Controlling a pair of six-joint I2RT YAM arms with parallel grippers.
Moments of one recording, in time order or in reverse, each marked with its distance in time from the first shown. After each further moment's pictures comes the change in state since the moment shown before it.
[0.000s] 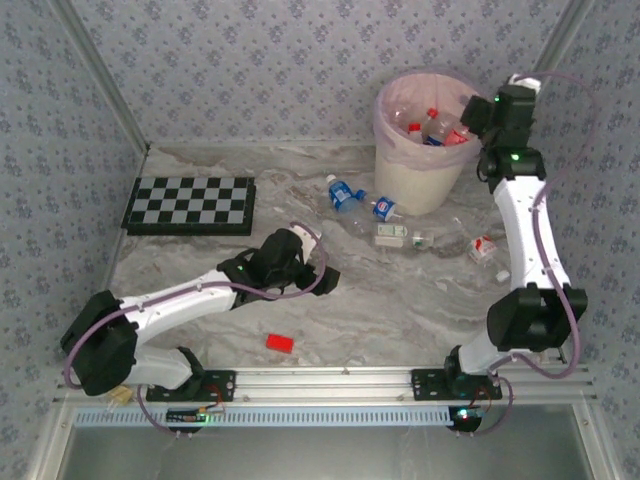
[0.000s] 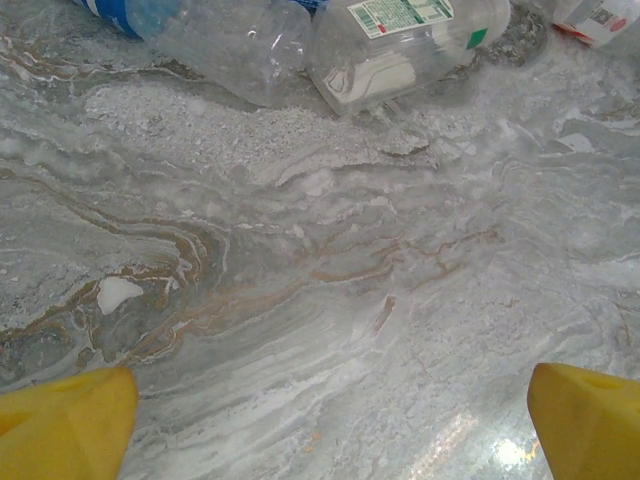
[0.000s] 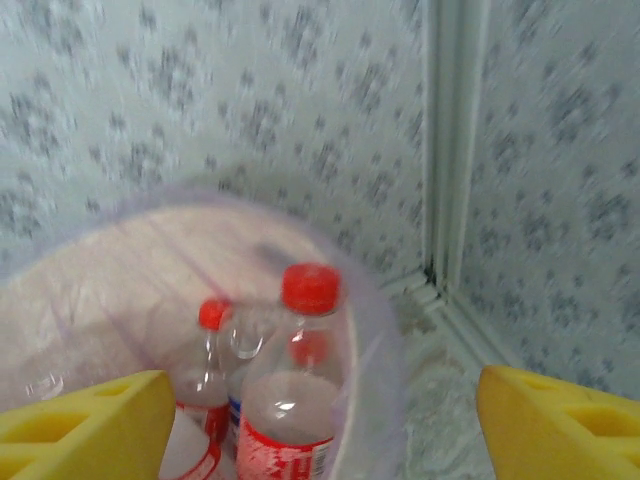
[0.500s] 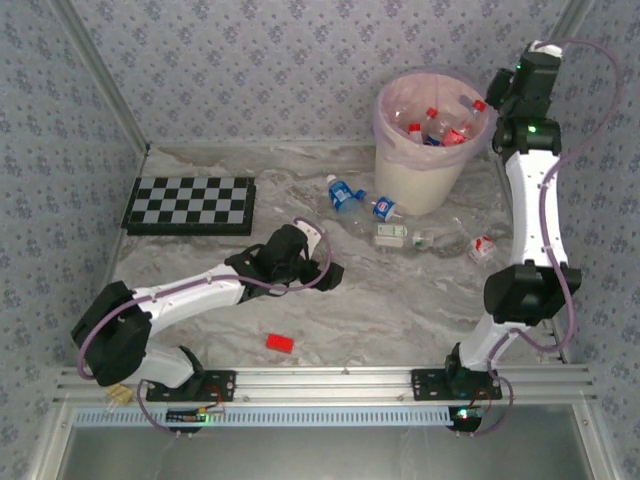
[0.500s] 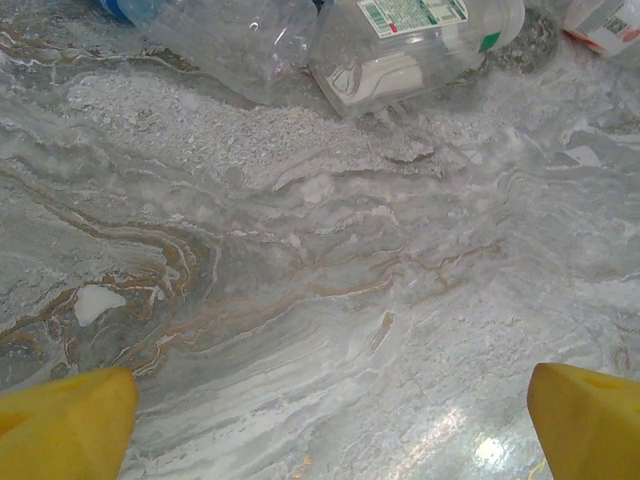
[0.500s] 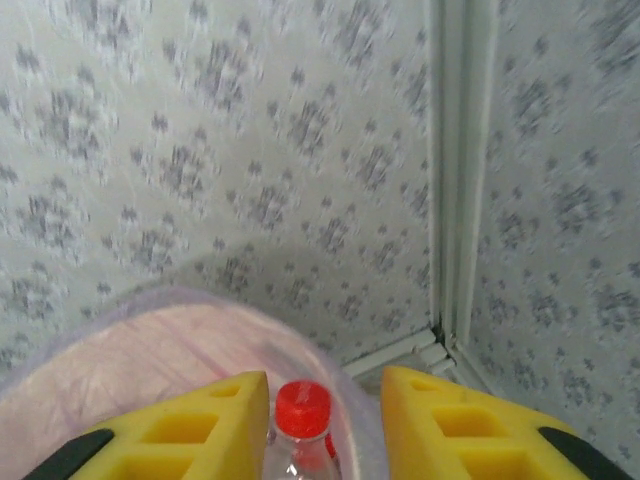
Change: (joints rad) left arm 0.011 0.065 0.034 0.019 0.024 -0.047; right arm -0.047 0.209 0.322 -0.097 -0.071 -0.020
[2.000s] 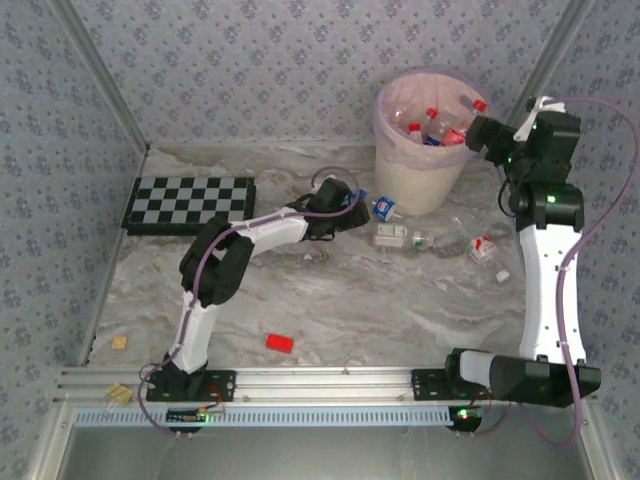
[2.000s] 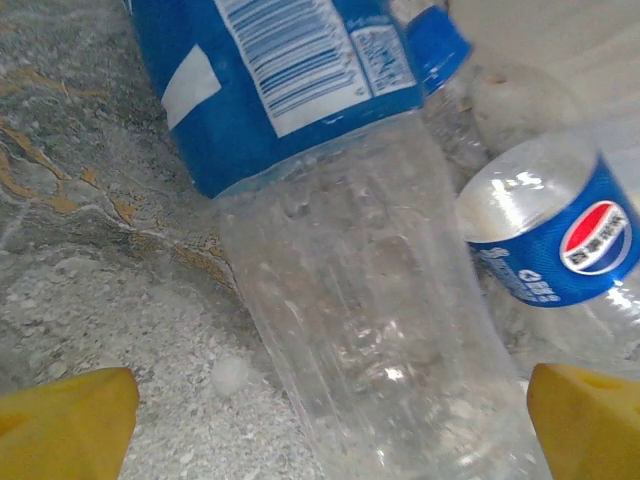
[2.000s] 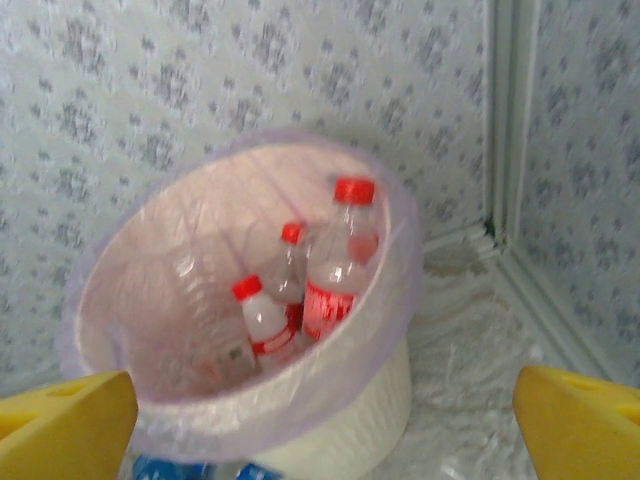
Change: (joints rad) left arm 0.134 0.744 0.707 -0.082 -0.038 -0.493; right arm -0.030 -0.507 -0.461 -0.121 -0.243 0.042
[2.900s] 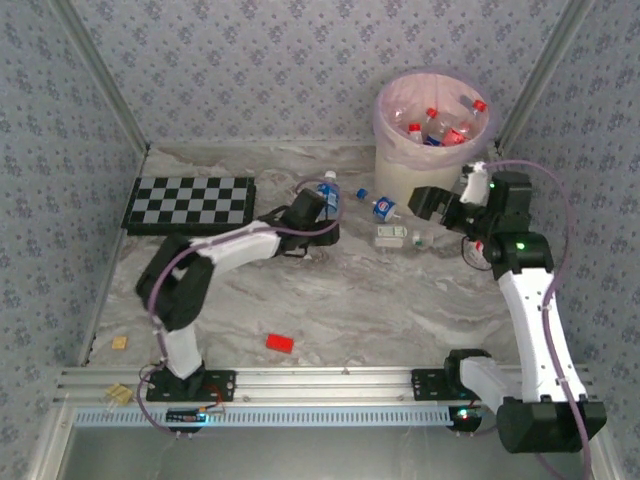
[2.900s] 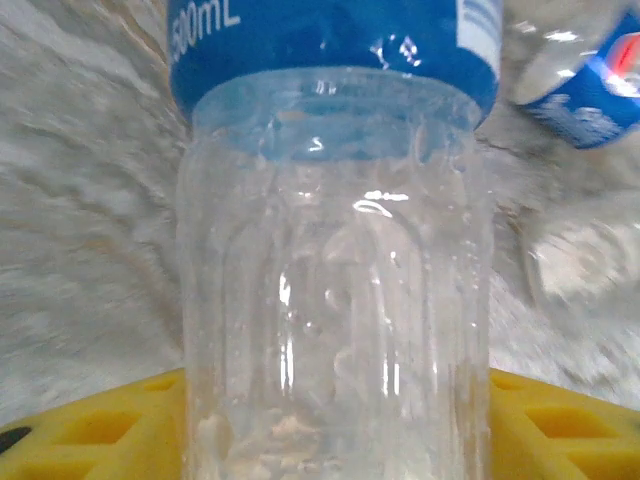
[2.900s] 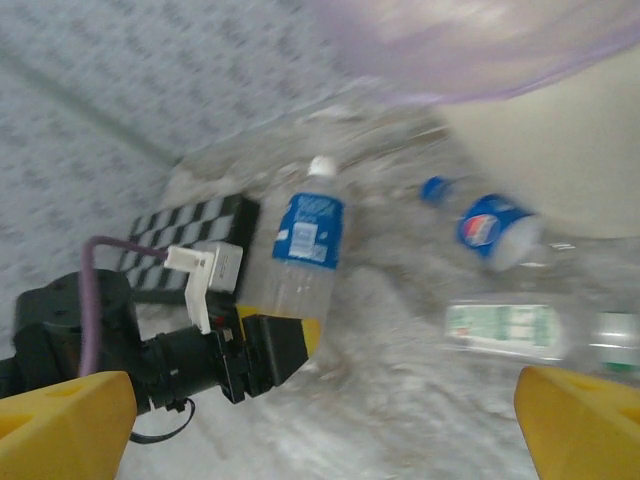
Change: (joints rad) left arm 0.005 -0.384 -0.370 -0.019 -0.065 0.302; right arm 0.164 -0.220 -0.435 0.024 -0.502 0.133
